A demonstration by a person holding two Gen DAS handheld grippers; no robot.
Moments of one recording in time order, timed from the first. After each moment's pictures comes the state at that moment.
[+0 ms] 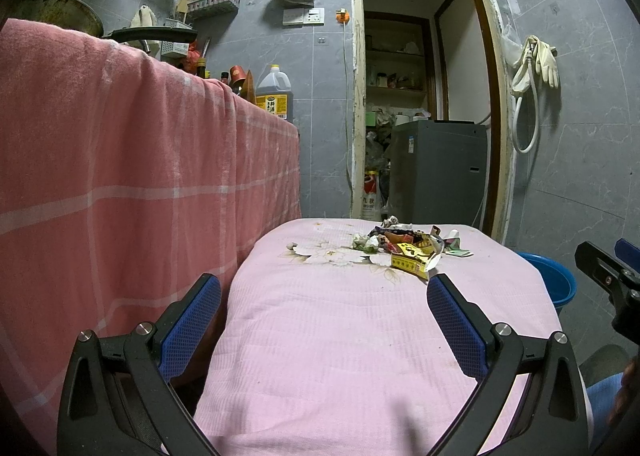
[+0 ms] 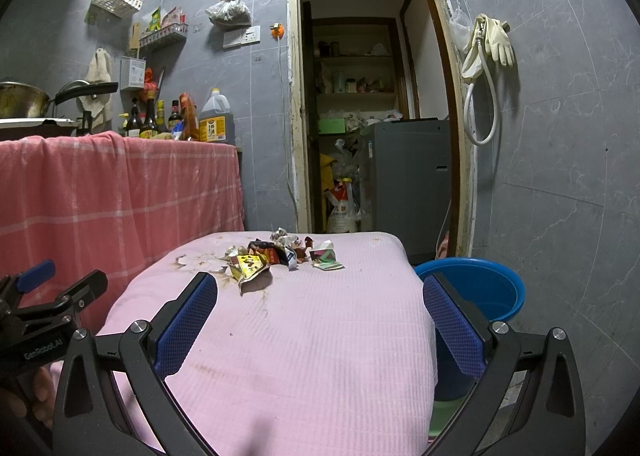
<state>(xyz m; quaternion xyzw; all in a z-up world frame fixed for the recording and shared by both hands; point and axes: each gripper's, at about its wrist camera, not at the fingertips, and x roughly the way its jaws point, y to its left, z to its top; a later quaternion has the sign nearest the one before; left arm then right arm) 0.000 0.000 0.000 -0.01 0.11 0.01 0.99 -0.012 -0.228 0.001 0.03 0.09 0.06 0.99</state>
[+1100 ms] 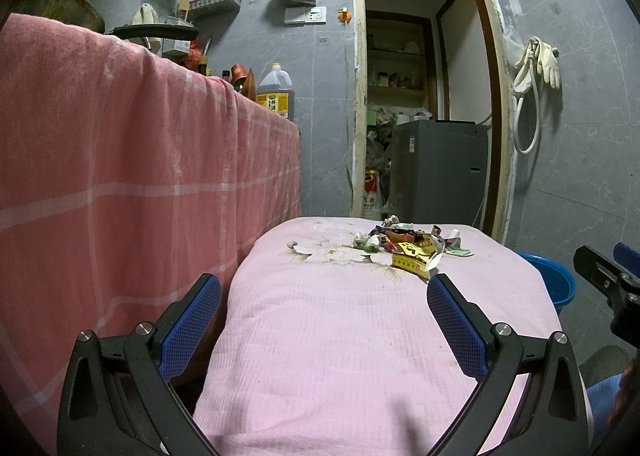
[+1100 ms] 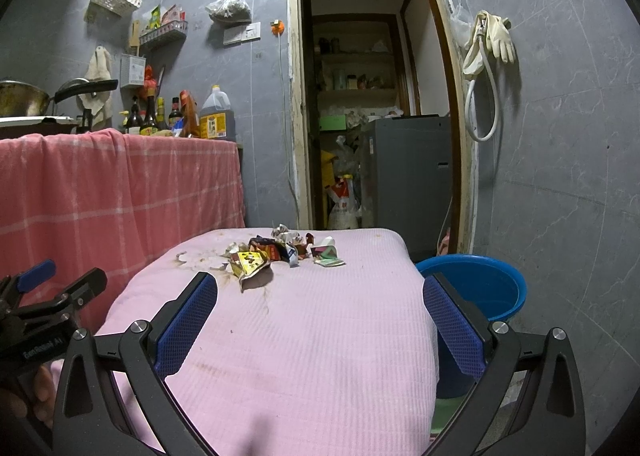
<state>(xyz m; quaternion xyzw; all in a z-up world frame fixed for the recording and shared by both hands) 0.000 0.006 0.001 -0.02 0.12 0.01 0.99 -0.012 -0.228 0.000 0.03 0.10 0.06 0.99</state>
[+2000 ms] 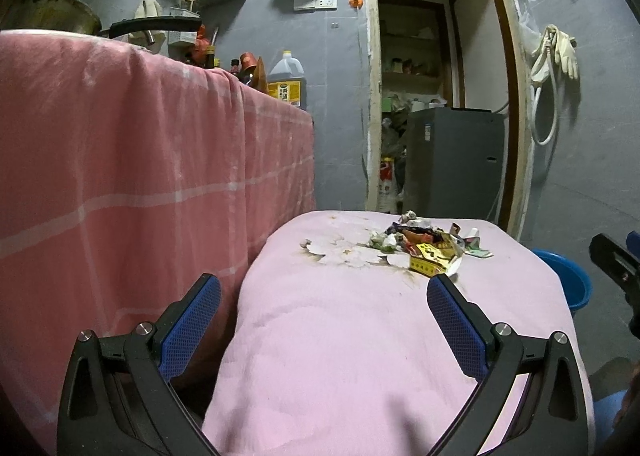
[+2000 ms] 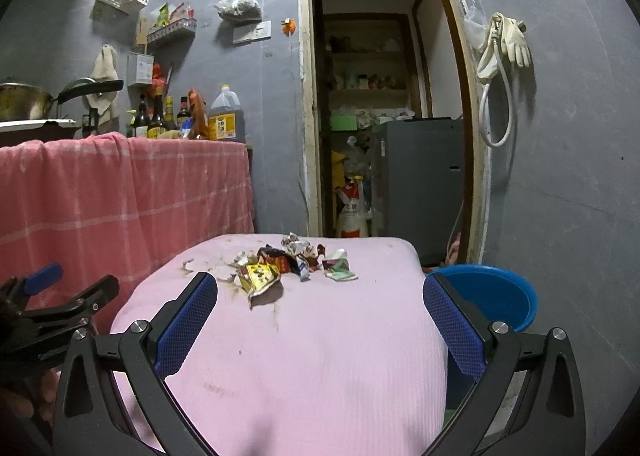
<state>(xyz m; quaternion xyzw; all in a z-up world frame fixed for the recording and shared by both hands) 0.030 0.007 0.010 -0.01 0.14 0.04 0.99 0.009 -0.216 0.015 0.02 0.10 0.07 0.99</state>
